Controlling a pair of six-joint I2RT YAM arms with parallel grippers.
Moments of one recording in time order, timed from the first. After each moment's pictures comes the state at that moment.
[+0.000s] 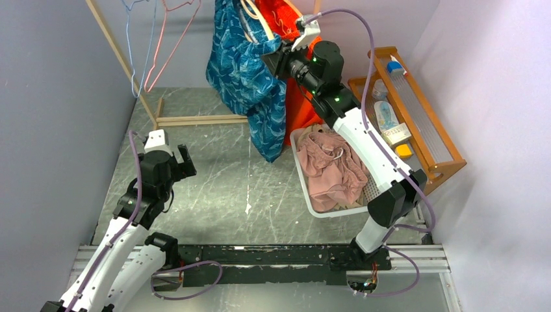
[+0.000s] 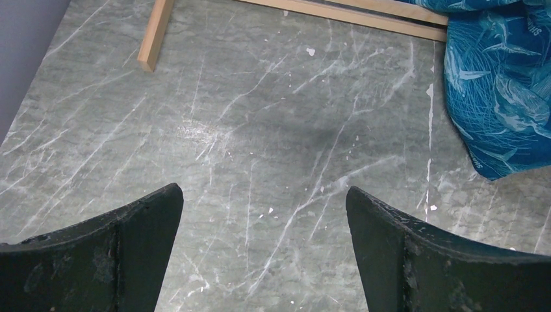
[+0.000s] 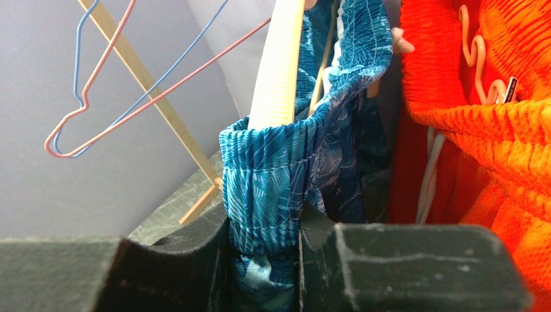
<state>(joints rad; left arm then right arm) -0.32 0.64 0.66 -0.48 -0.43 -0.35 0.55 1.68 1.84 -0.09 -0.14 0.25</state>
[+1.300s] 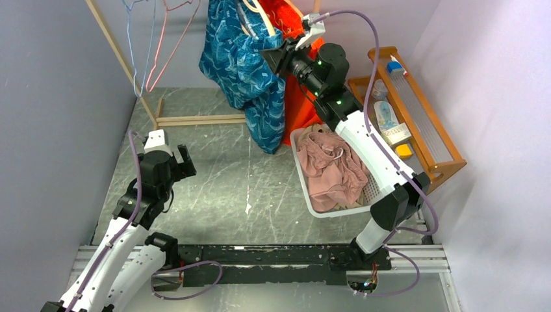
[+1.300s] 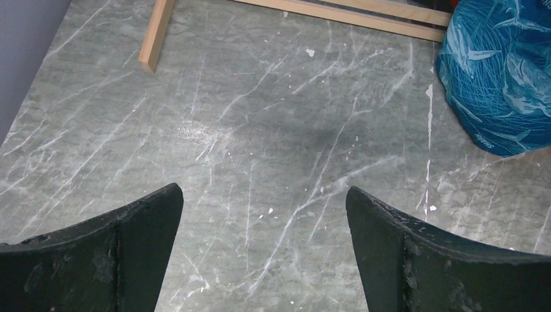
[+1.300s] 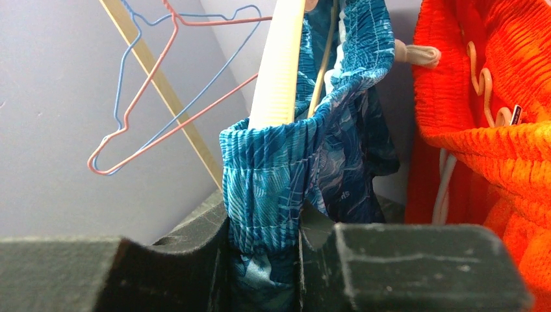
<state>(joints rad) -0.32 0.64 0.66 -0.47 -0.43 -0.35 0.55 1.65 1.80 0.03 -0.17 0.30</state>
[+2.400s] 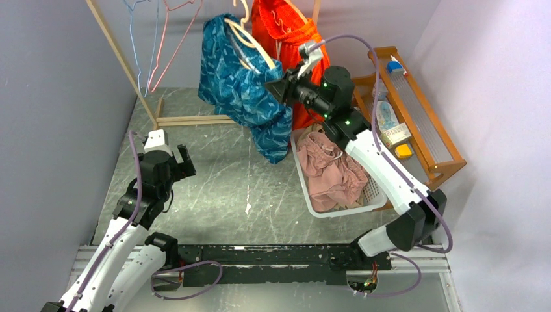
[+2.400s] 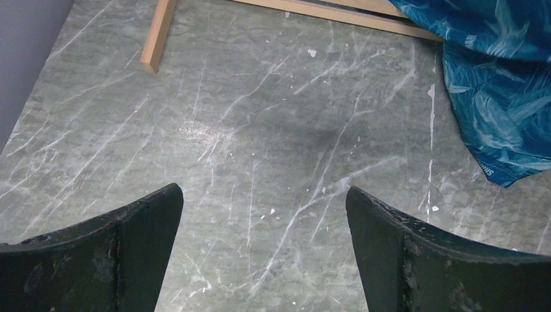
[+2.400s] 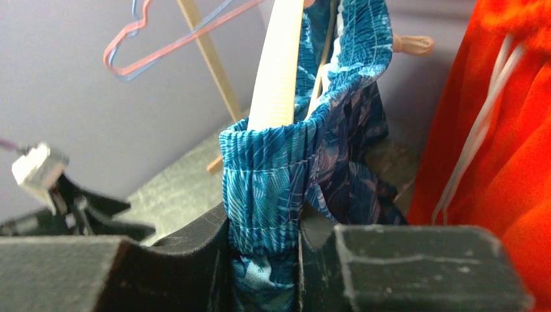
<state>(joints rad) -0.32 0.64 0.66 -0.47 -0.43 -0.35 0.56 1.49 1.55 -0.01 -0.29 0.23</state>
